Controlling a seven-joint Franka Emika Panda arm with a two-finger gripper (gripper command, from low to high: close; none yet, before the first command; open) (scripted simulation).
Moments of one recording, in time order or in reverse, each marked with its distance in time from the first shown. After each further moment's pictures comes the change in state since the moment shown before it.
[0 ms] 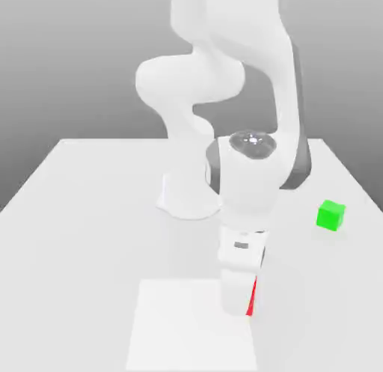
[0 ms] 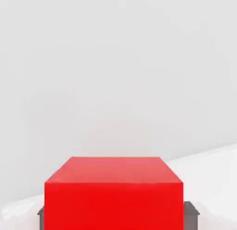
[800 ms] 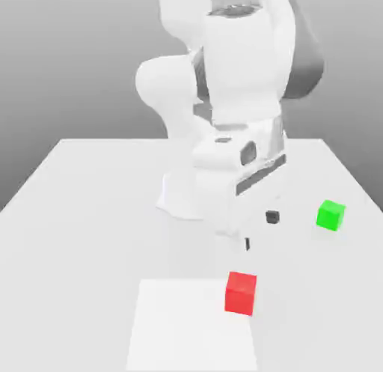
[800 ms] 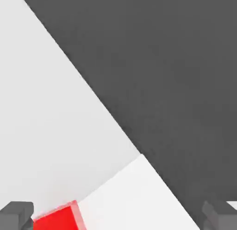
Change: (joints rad) arm 0.053 -0.370 -0.118 0.054 -0.036 -0.301 0.229
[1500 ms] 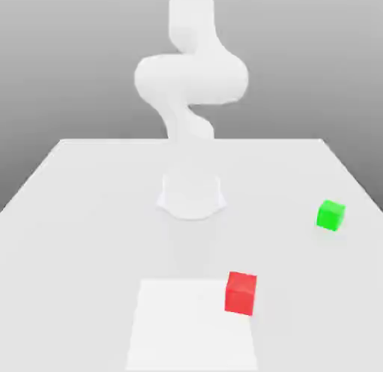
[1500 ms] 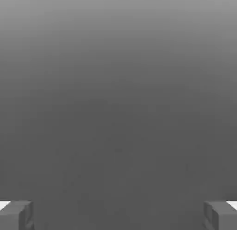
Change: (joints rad) arm -0.368 -0.599 0.167 0.368 -0.102 -0.358 0.867
